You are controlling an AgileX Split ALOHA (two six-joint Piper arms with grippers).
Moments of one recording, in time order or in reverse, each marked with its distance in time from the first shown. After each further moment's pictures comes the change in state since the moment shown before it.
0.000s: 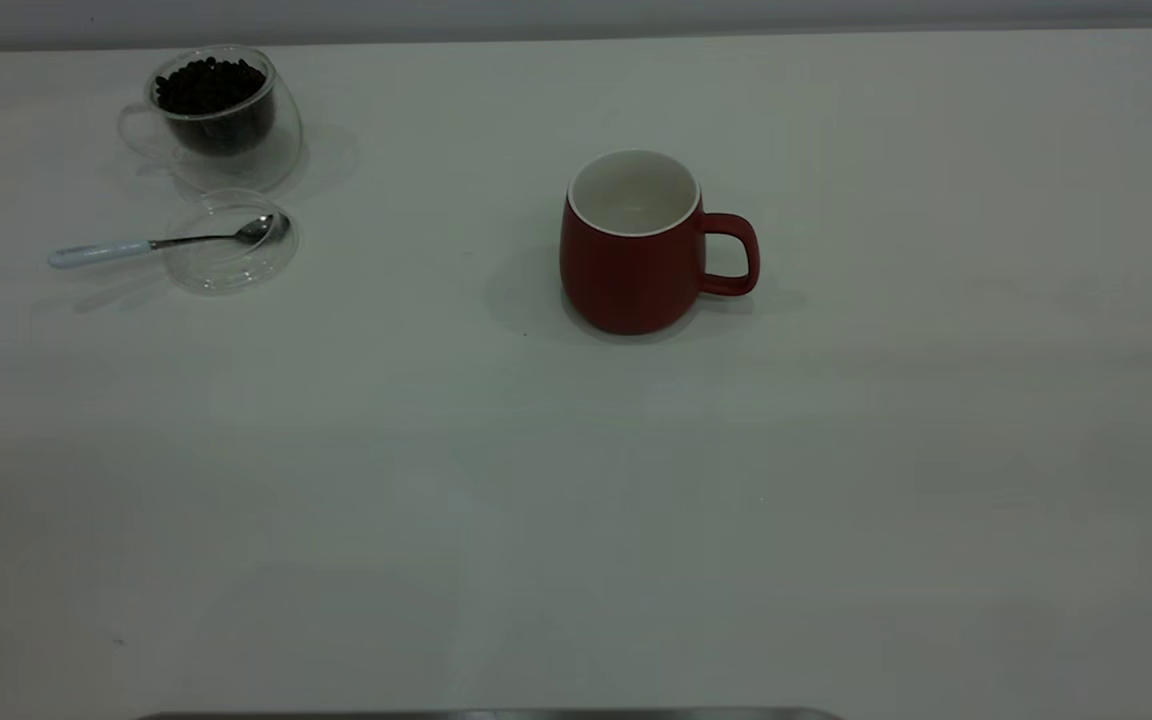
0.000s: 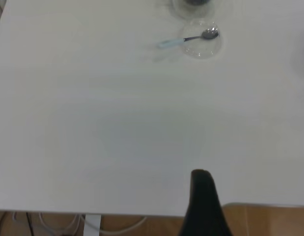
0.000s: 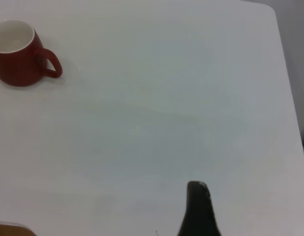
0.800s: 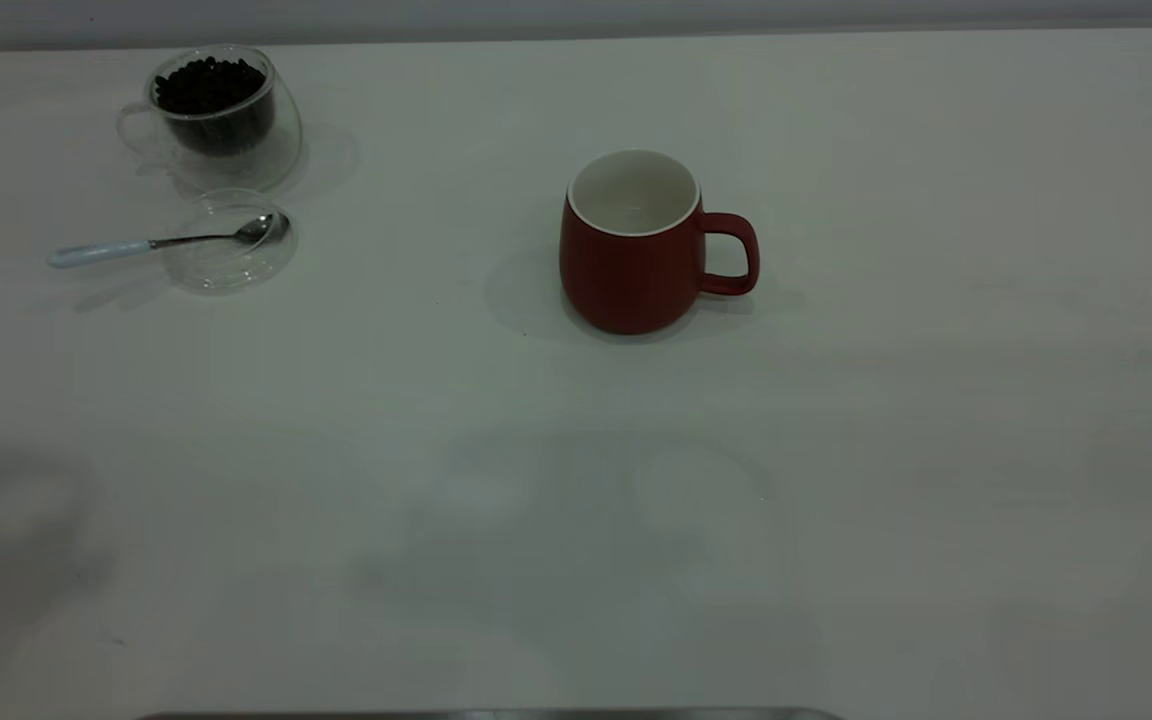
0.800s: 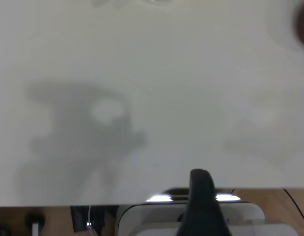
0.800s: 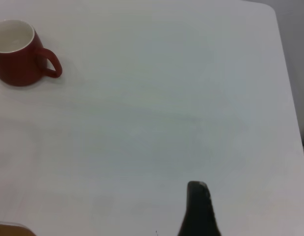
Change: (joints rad) left arm 0.052 1.065 -0.398 -0.199 -0.181 0.062; right arm 0.000 0.000 0.000 0.000 0.000 0.000
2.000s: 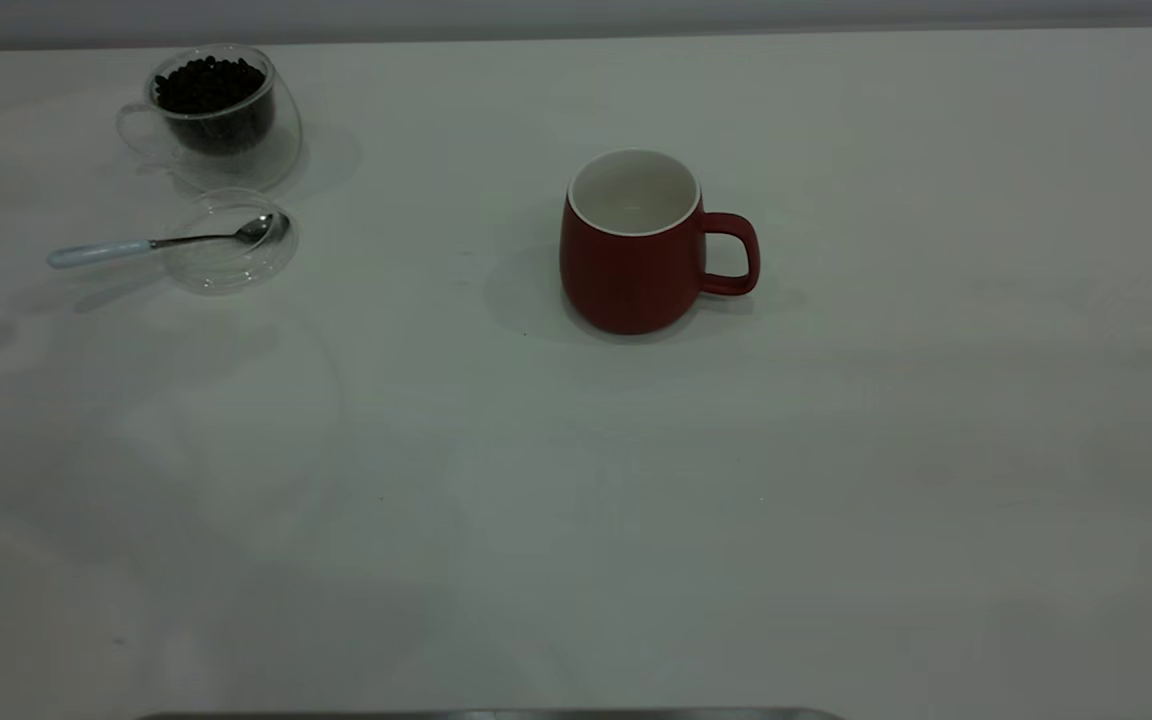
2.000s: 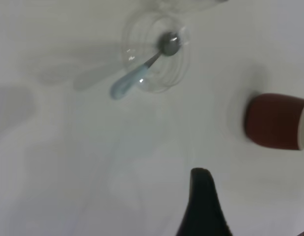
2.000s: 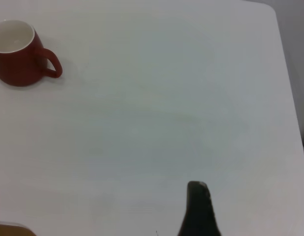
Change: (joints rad) left arm 0.546 0.907 -0.245 -0.770 0.033 0.891; right arm 0.000 0.000 0.000 0.000 0.000 0.001
